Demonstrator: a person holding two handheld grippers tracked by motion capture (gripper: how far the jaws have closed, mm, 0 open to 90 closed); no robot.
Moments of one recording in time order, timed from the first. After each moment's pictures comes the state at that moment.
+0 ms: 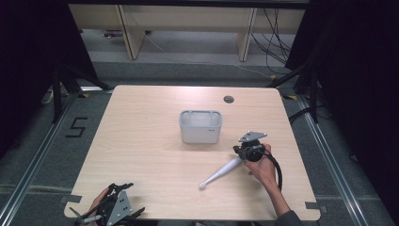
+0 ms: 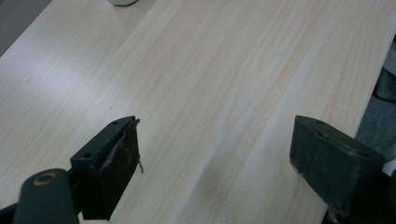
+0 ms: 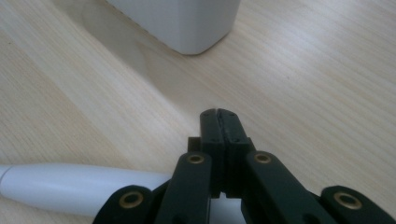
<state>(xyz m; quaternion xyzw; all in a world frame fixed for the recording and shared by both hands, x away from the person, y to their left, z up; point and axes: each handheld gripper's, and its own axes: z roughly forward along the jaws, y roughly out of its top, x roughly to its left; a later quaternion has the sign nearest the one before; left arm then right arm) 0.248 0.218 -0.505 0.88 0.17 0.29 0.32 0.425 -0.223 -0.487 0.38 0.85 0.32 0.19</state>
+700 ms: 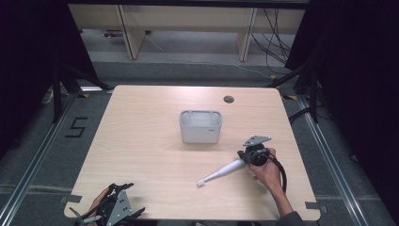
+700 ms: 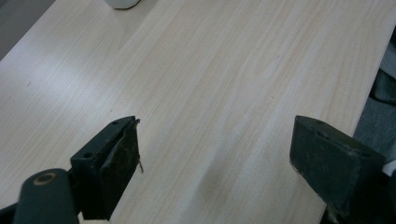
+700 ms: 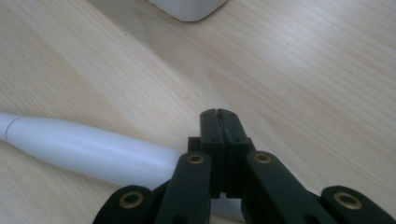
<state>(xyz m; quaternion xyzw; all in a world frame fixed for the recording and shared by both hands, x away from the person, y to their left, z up) 0.248 0.218 -0.502 0.89 0.17 0.29 0.32 0.413 -0.236 -0.491 0.38 0.85 0.31 0.18</state>
